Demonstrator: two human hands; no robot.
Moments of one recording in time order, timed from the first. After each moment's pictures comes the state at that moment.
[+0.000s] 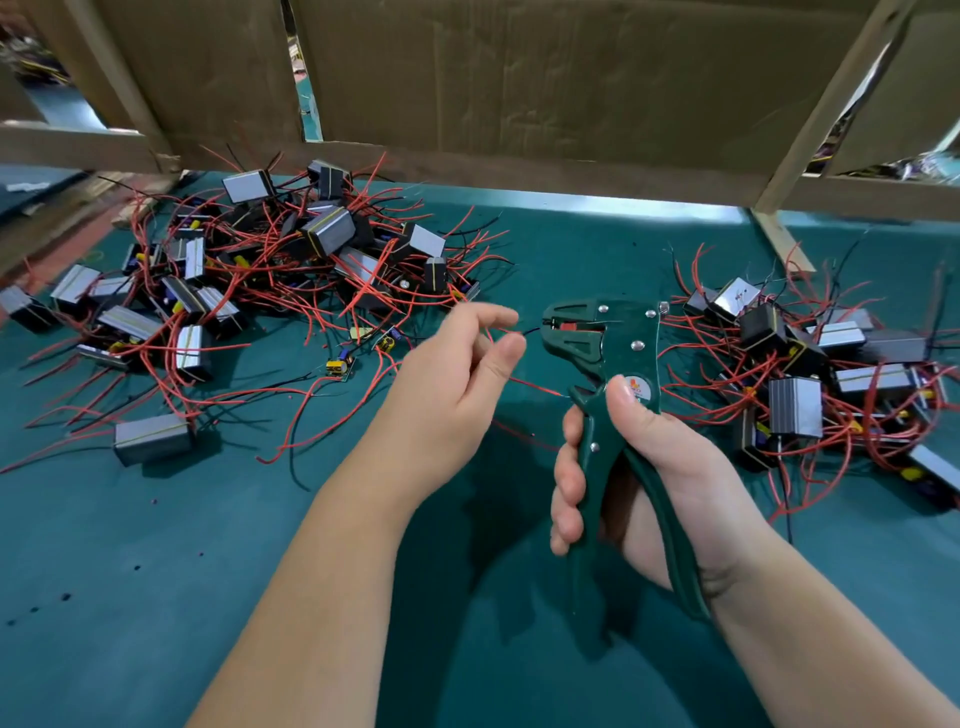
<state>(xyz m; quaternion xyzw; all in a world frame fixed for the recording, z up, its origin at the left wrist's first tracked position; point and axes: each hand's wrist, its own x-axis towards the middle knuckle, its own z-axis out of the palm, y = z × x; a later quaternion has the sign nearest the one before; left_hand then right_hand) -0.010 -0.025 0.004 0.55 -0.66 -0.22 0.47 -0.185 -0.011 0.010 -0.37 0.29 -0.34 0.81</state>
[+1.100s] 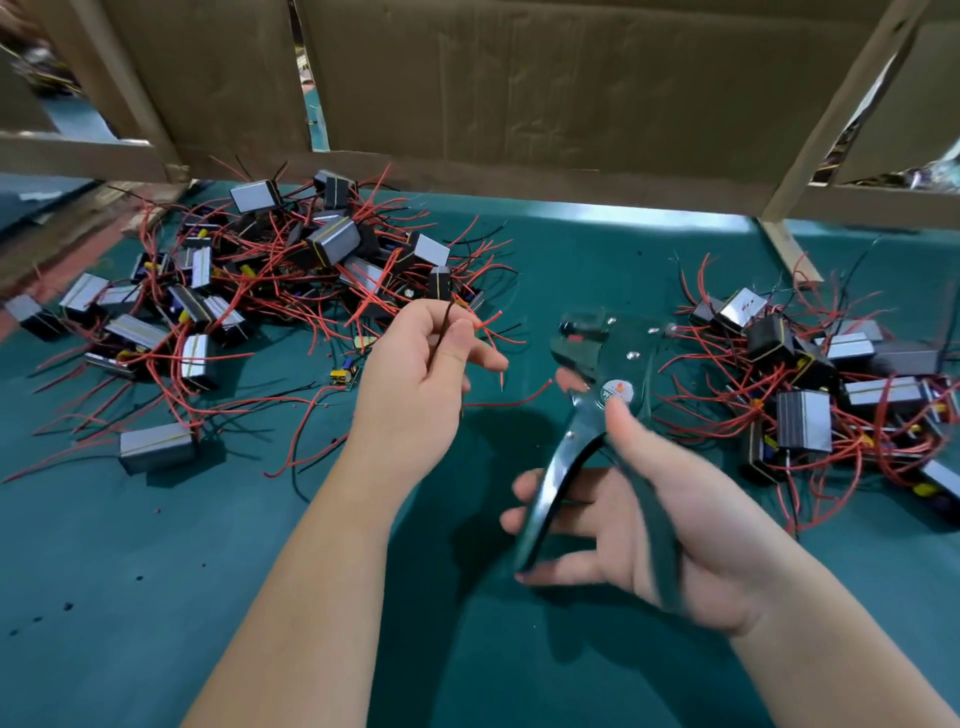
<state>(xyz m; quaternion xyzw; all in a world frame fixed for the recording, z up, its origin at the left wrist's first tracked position) -0.002 -0.032 0.004 0.54 -0.53 -0.29 0.58 -0.191 -0.017 0.011 -0.28 0.33 -0.25 0.87</state>
